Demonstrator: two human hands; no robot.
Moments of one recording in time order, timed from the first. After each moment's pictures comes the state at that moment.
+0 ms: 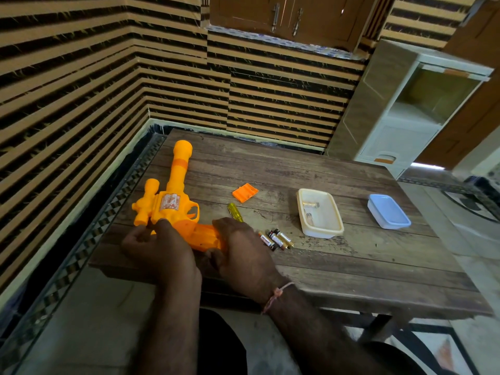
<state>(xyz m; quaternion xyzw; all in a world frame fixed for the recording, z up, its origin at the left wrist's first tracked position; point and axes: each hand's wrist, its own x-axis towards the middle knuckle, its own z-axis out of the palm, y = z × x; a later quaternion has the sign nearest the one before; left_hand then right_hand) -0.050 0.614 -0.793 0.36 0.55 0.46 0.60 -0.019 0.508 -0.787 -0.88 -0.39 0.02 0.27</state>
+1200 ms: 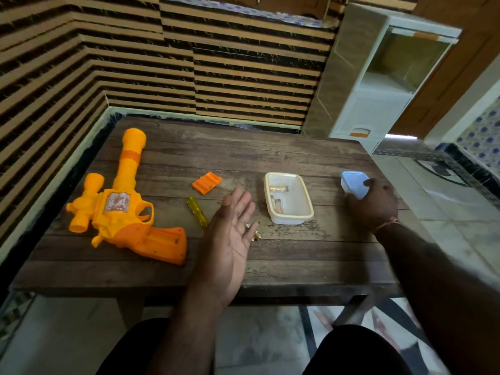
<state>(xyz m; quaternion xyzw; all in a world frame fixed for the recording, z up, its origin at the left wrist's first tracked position) -0.013 0.510 -0.797 0.41 0.11 0.08 0.90 0.181 0.252 -0.815 -0.98 0.09 -0.05 0.18</state>
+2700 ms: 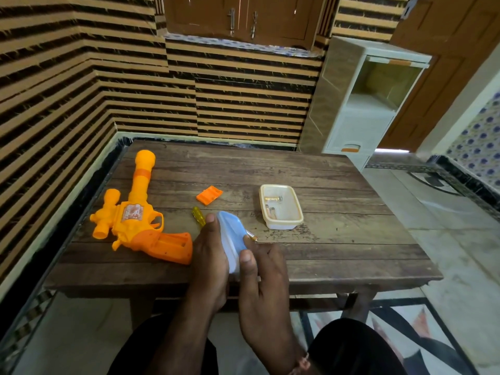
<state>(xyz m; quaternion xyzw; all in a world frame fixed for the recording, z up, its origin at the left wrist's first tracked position) -0.050 0.507 -0.779 0.49 0.25 0.16 0.82 -0.073 0.425 -0.798 -0.81 -0.13 -0.16 0.55</state>
